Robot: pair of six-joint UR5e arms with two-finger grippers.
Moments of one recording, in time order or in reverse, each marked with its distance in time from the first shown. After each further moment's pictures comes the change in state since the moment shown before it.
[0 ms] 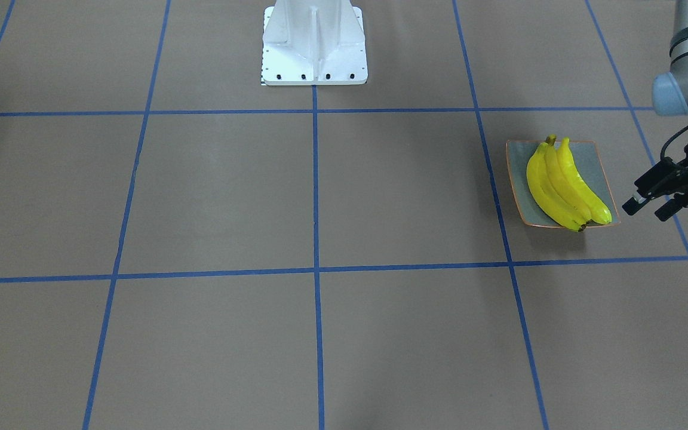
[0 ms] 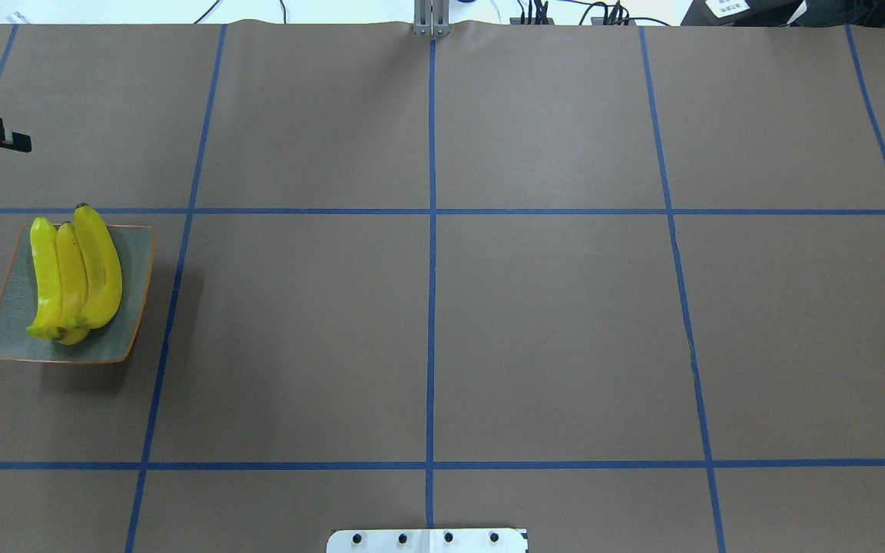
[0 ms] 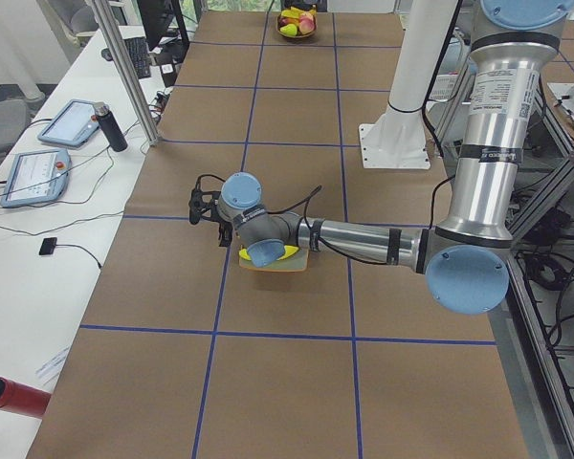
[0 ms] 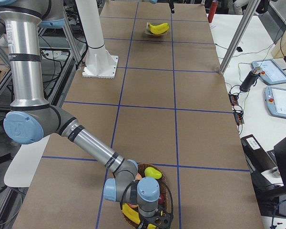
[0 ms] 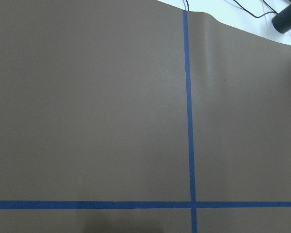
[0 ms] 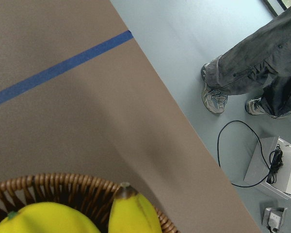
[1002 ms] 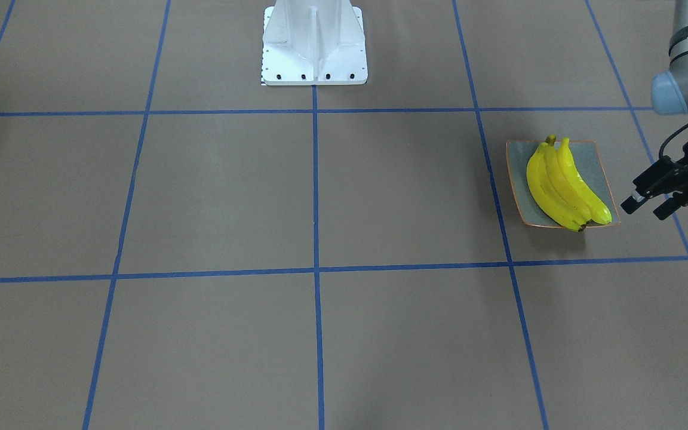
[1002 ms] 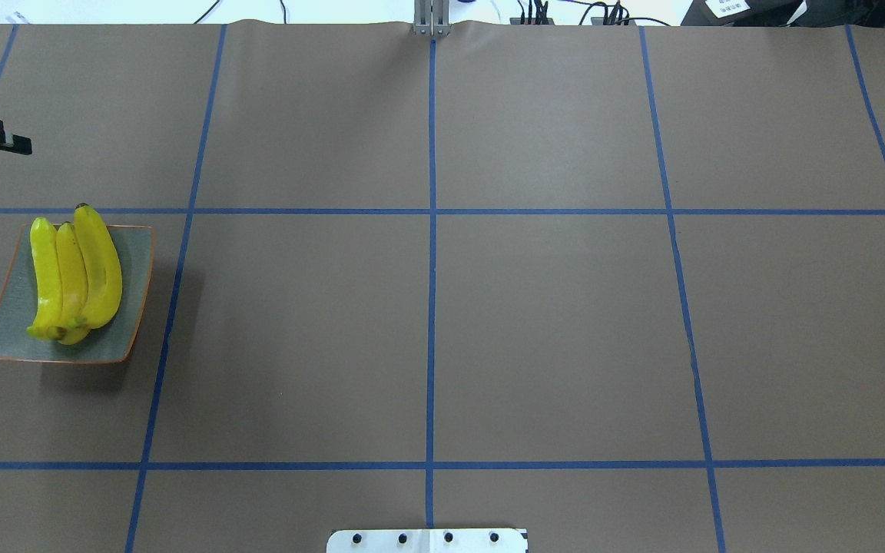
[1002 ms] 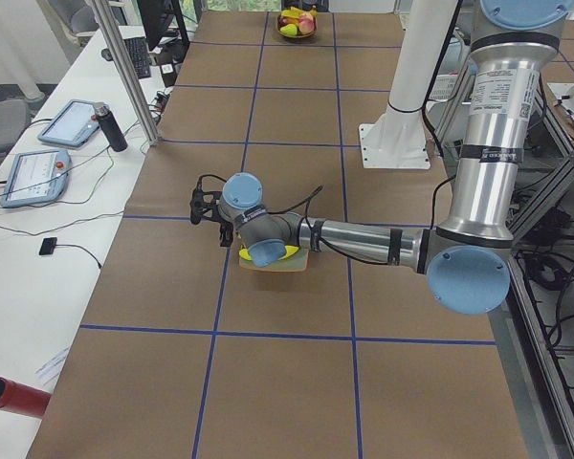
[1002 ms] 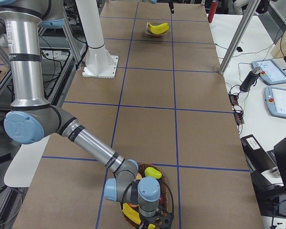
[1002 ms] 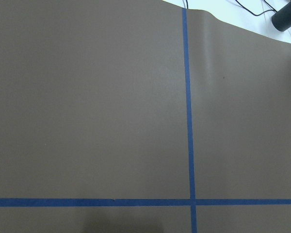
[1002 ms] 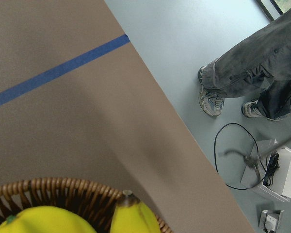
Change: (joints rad) left arm 0.003 0.004 -0.005 0.000 0.000 0.001; right arm 0.000 0.004 -0.001 0.001 0.010 -0.001
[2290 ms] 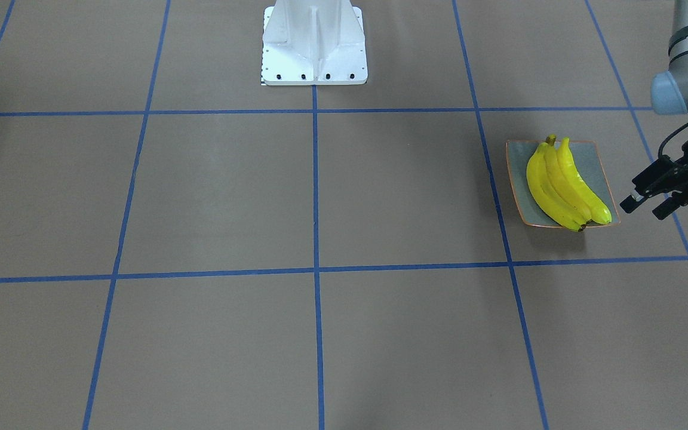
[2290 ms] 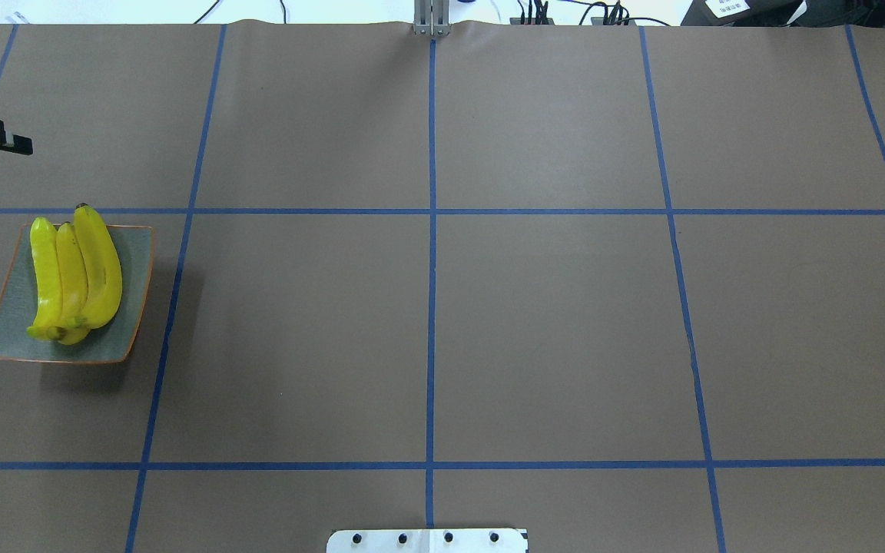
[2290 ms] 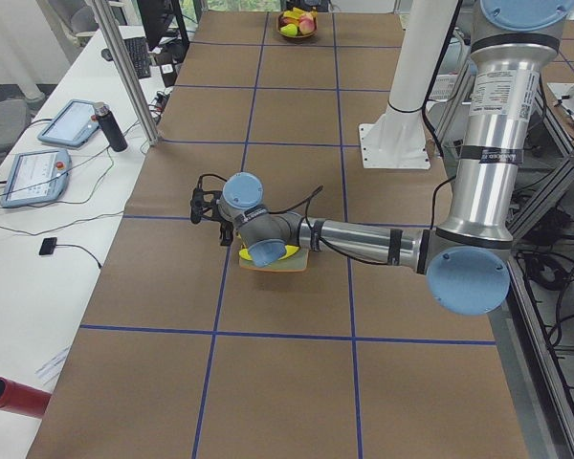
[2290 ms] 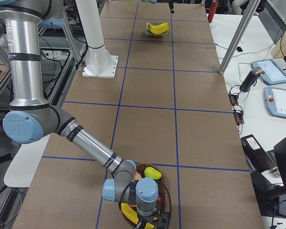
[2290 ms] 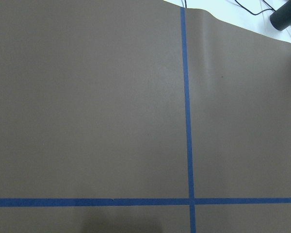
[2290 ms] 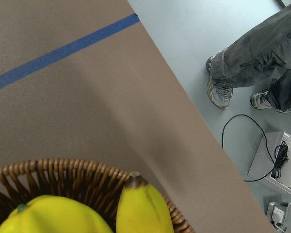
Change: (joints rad) left arm 0.000 0.000 -0.004 -0.002 -0.002 0.002; right arm -0.014 -0.014 -0.004 0.000 0.033 -0.001
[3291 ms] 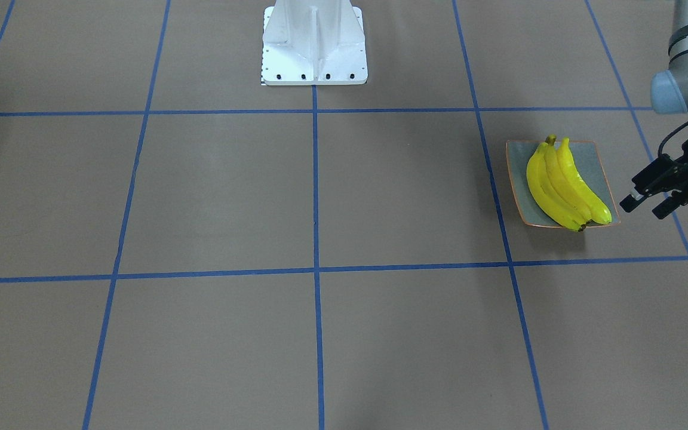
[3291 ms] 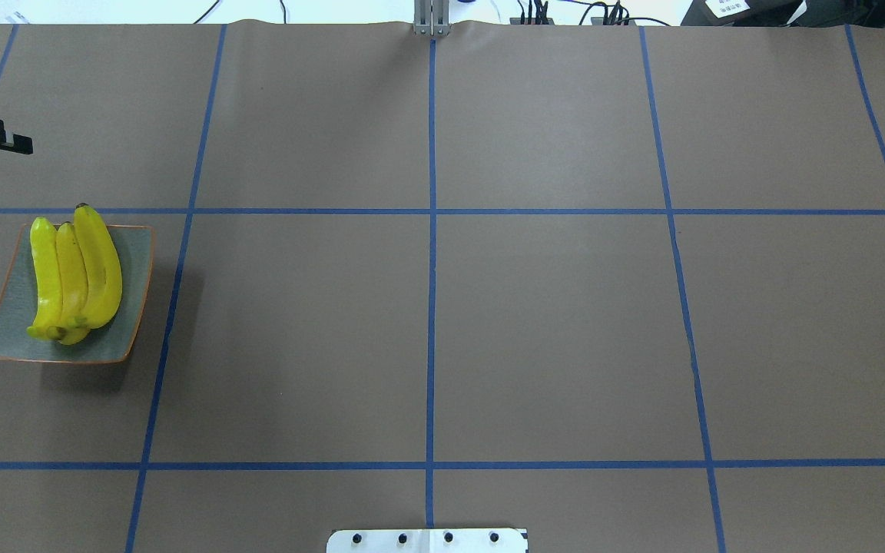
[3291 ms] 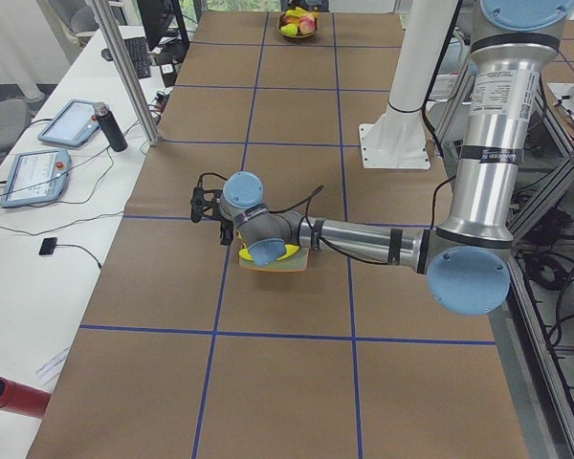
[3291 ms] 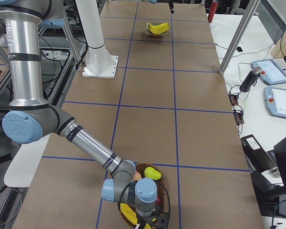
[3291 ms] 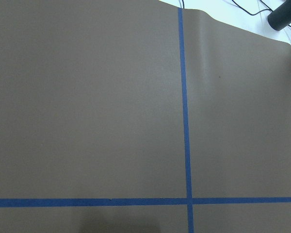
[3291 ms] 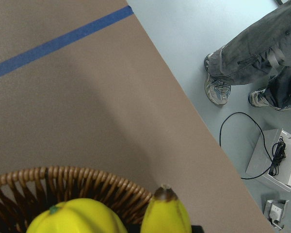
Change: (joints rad) left arm 0.000 0.001 -0.005 0.000 0.000 0.000; right arm 0.000 -0.005 0.002 0.000 -0.006 0.000
